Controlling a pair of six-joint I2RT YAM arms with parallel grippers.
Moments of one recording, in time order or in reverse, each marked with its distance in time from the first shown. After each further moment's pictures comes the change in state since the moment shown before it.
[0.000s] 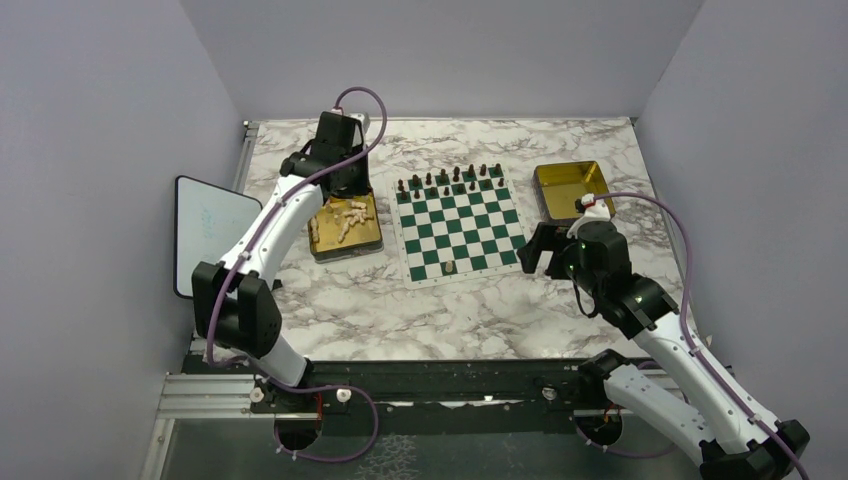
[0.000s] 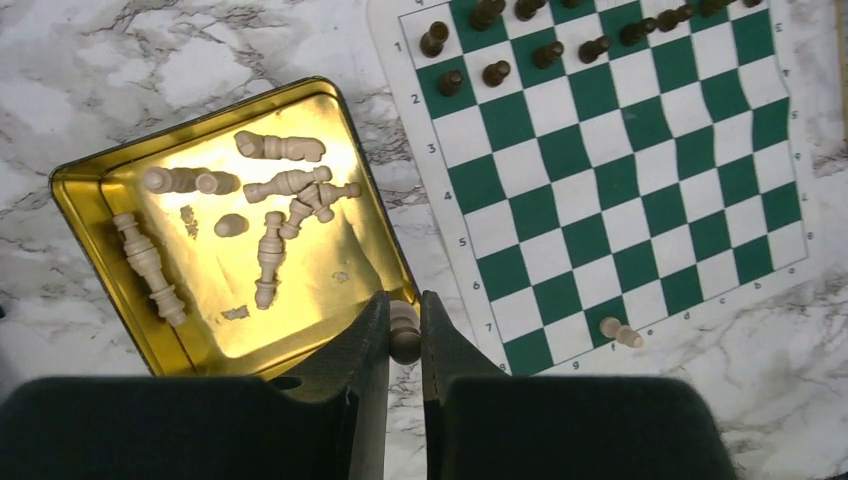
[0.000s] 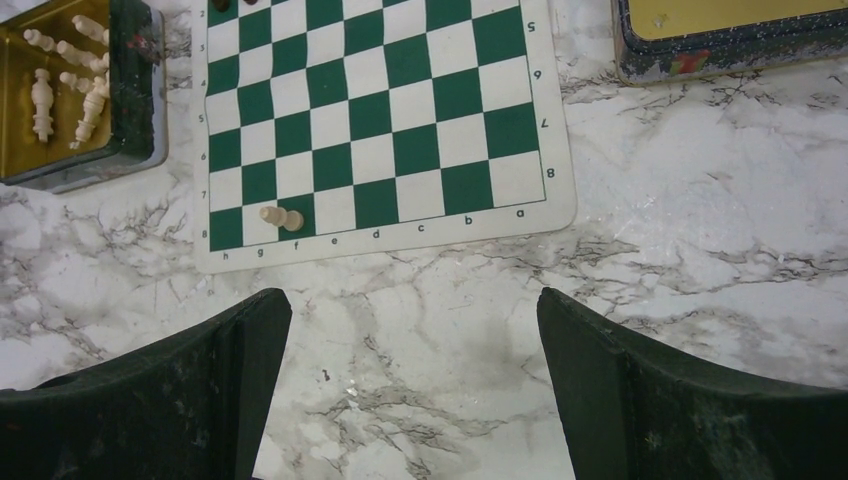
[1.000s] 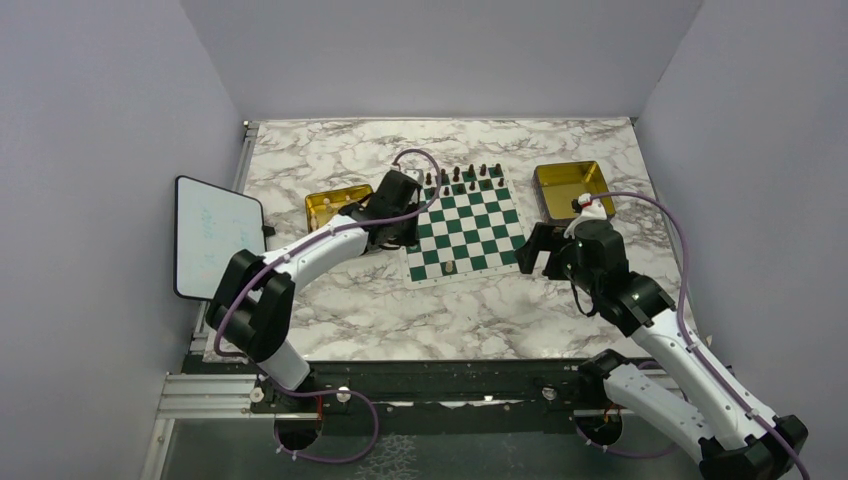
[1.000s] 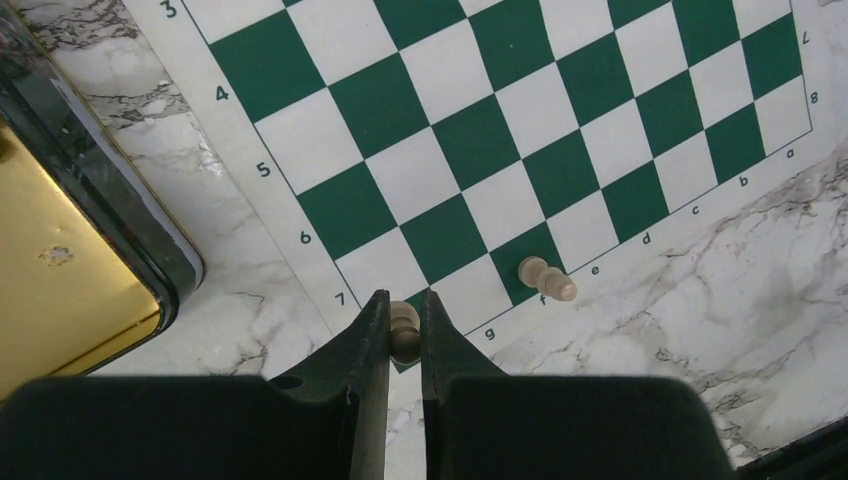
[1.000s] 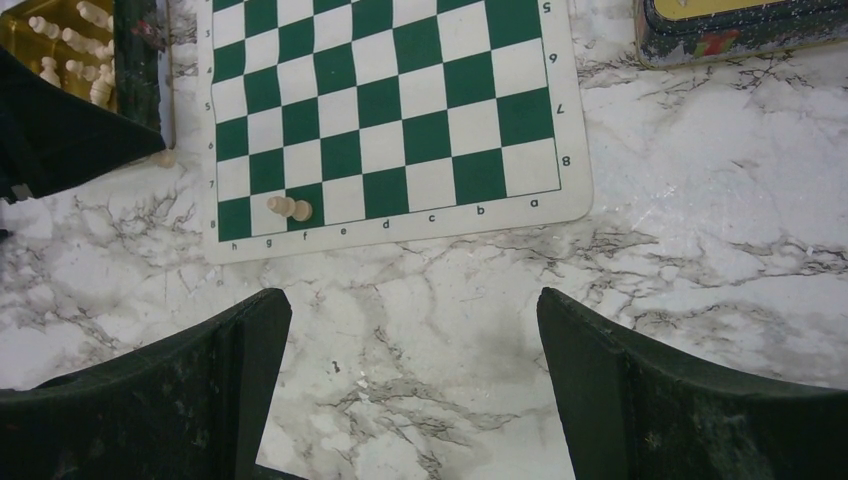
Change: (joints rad) left arm -0.301 -0.008 -0.350 0.319 -0.023 -0.174; right arm 0.000 0.023 0.000 0.000 -0.029 0.026
